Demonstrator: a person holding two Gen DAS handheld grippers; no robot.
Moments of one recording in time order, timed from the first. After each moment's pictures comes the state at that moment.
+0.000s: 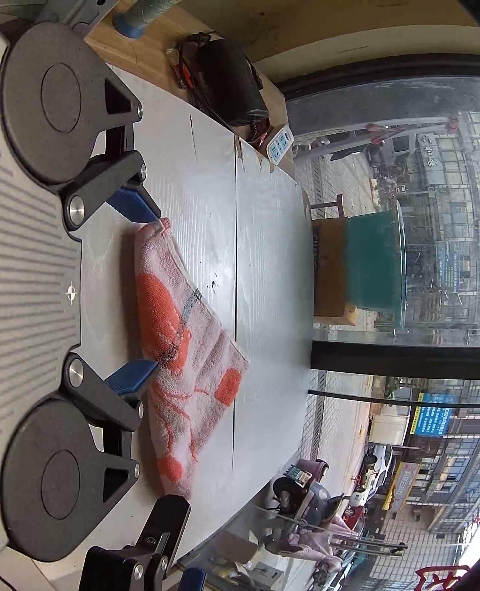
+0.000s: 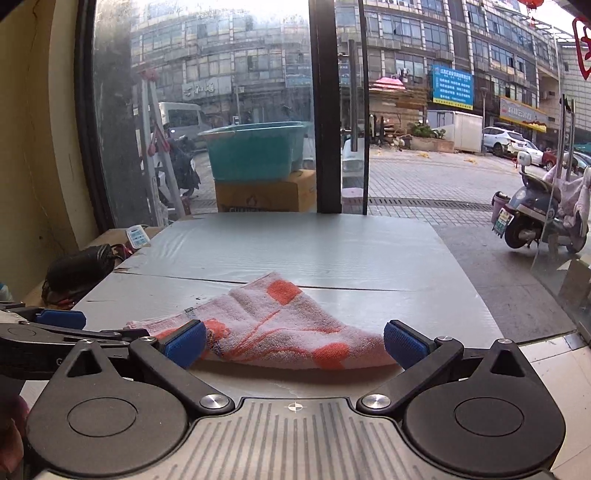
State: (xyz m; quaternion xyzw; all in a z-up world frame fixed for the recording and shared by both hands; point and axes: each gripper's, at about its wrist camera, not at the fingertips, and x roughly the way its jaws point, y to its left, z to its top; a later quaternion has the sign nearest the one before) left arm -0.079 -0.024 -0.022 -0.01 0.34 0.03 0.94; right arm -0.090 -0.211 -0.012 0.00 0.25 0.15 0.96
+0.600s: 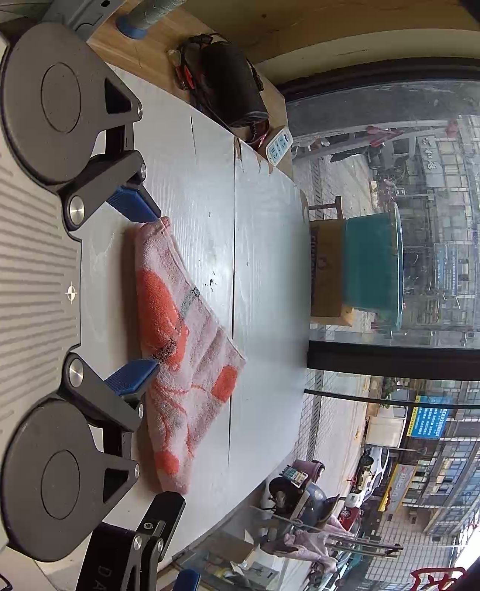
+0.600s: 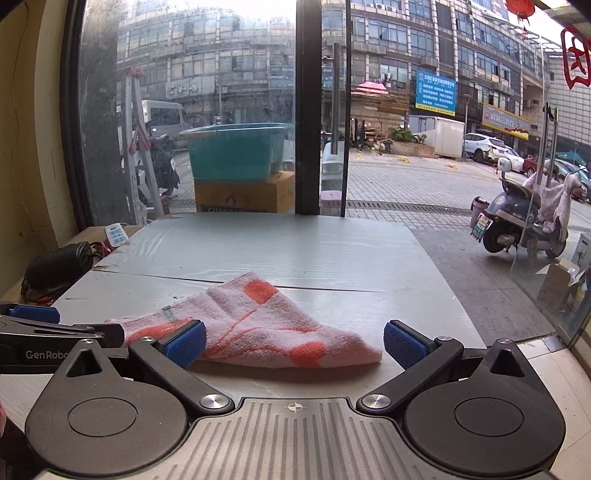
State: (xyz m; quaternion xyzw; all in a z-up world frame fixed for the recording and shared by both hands) left arm -0.081 -0.028 -0.019 -0.01 0.33 0.02 0.94; right arm -0.089 -0.213 -0.016 -0.03 0.25 0.10 0.96
